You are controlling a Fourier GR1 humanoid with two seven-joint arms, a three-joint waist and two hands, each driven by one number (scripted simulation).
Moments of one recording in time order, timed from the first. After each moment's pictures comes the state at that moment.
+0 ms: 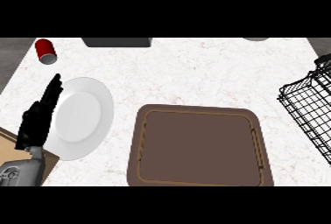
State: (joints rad) left arm -0.14 0.25 0.11 -1.48 -0.19 0.03 0.08; right arm -1.08 -0.53 -0.41 -0.70 1.75 -0.02 1.06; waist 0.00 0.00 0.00
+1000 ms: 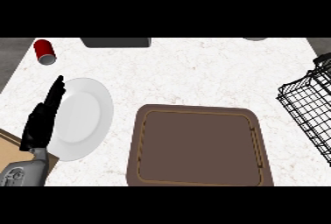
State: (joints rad) left arm -0.14 0.23 0.11 -1.48 -0.21 0.04 0.06; right arm -0.76 -0.46 -0.62 -1.05 1.38 0.00 0.99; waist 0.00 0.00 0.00
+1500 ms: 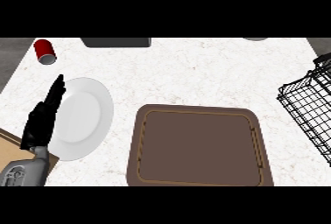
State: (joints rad) left arm -0.15 0.22 0.11 -1.47 -0.22 0.04 0.07; right arm -0.66 -0.44 -0.61 -1.29 1.35 -0.15 0.99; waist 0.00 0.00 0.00
